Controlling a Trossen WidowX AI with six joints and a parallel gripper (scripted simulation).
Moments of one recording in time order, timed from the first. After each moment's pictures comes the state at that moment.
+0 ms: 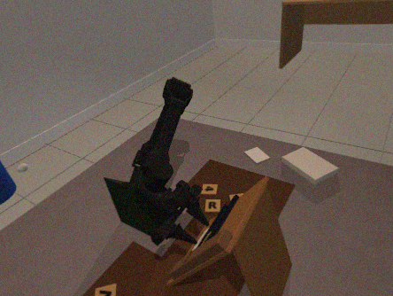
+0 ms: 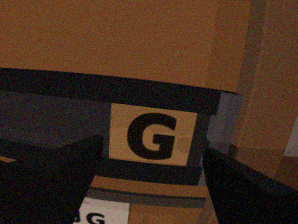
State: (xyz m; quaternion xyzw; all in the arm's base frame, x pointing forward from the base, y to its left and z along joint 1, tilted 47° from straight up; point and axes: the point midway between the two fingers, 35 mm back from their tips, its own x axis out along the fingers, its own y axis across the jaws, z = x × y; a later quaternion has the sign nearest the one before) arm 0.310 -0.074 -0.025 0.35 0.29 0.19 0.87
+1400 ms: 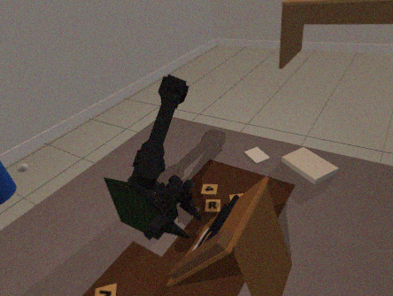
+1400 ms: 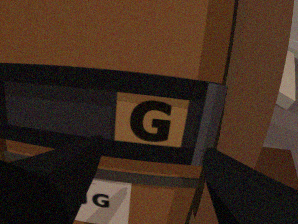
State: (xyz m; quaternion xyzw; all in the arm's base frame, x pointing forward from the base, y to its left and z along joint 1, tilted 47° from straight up) arm 0.291 -0.086 -0.018 0.36 0.29 0.18 0.87
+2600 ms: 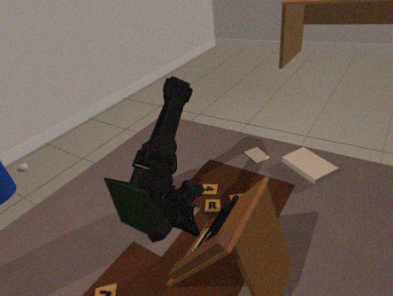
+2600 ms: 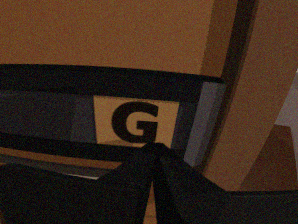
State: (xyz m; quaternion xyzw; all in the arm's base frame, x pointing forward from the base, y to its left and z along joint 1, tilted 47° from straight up) arm 0.311 -0.088 -0.025 0.34 0.40 0.20 0.83
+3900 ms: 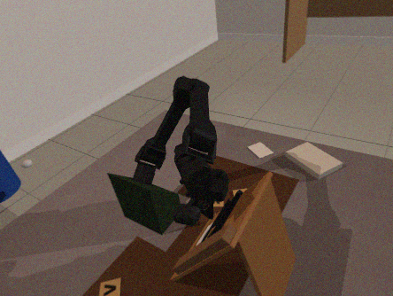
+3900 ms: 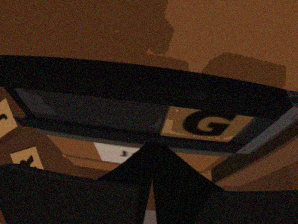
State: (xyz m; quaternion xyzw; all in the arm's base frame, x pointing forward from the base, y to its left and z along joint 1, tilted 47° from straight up) arm 0.323 -0.060 0.014 0.27 0.57 0.30 0.72
